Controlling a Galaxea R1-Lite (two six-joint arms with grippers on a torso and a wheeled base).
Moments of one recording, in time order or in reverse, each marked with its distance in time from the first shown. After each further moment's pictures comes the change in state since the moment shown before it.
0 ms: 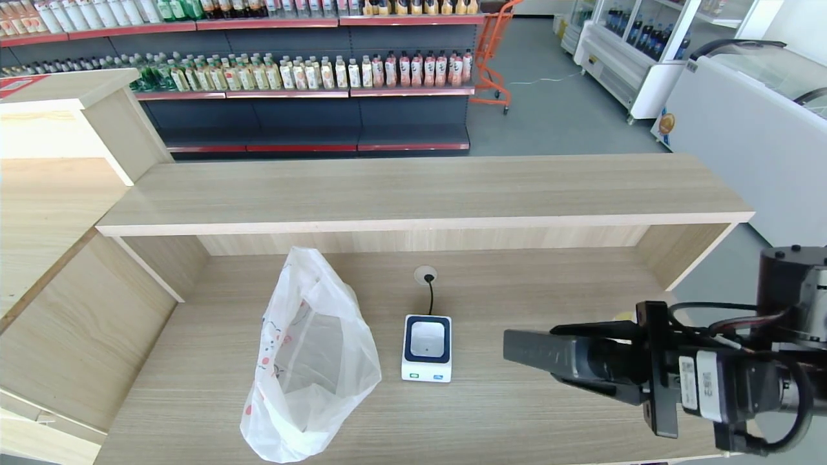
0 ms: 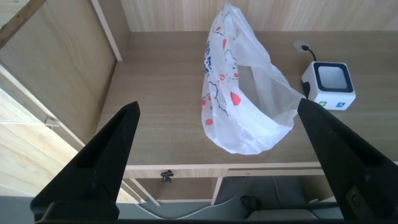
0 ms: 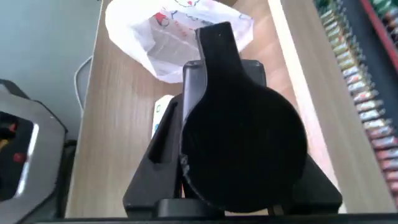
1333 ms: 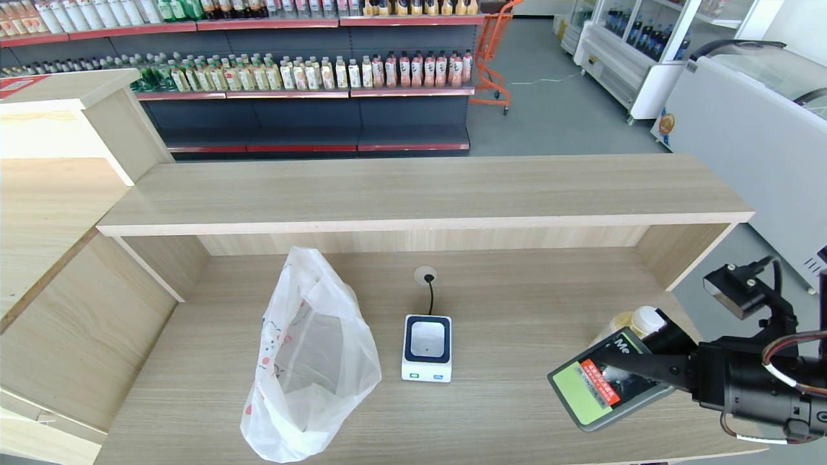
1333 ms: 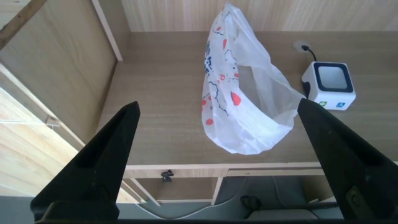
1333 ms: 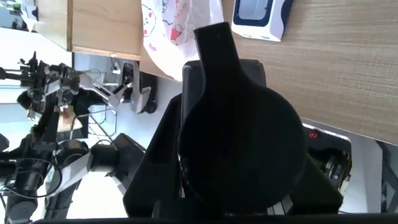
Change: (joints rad) left arm 0.000 0.000 0.000 0.000 0.000 0.001; right arm -0.130 -0.134 0.046 0.210 -0.159 1.565
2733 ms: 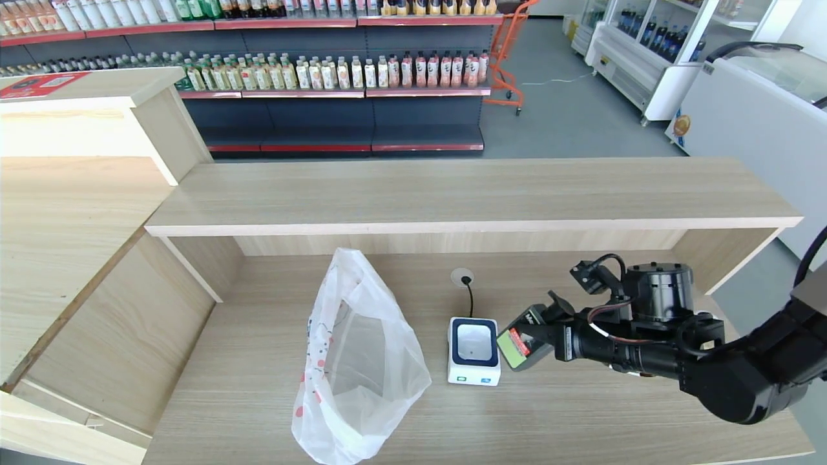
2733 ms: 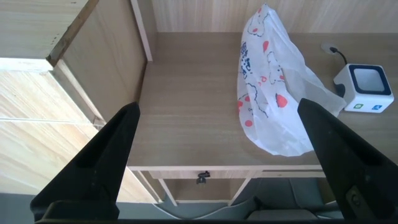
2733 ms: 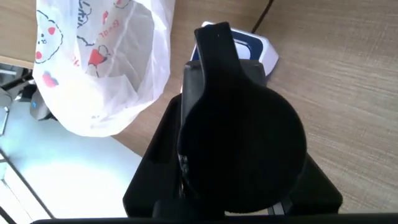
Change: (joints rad) left arm 0.000 0.000 0.000 0.000 0.000 -0.001; right arm 0.078 0.644 -0.201 -0.436 -0.231 -0.312
